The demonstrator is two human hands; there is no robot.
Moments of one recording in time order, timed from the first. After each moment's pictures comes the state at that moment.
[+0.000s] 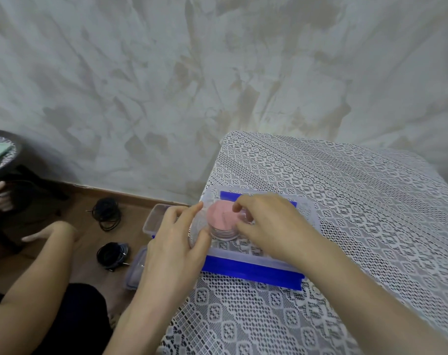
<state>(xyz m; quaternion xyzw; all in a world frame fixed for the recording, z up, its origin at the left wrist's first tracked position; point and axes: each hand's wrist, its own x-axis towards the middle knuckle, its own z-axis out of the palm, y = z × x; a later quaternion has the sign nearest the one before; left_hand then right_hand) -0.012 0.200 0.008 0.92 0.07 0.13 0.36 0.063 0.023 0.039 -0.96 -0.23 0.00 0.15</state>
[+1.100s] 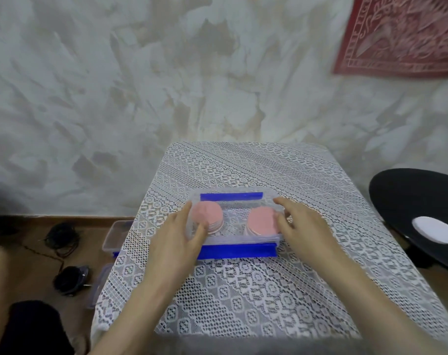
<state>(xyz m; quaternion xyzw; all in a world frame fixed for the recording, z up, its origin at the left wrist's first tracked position) -0.023 0.089 0.015 0.95 0.00 0.11 0.30 -0.015 -0.162 0.021 -0.96 0.01 -0.08 0.25</state>
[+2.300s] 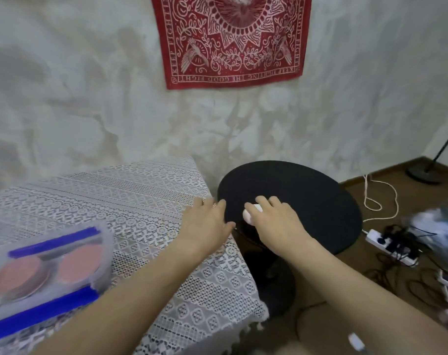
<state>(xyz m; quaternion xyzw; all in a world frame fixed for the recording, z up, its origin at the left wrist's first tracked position) 0.002 -0.279 0.033 0.94 -0.34 0.08 0.00 -0.078 -0.444 0.022 -0.99 0.04 -0.09 -0.09</state>
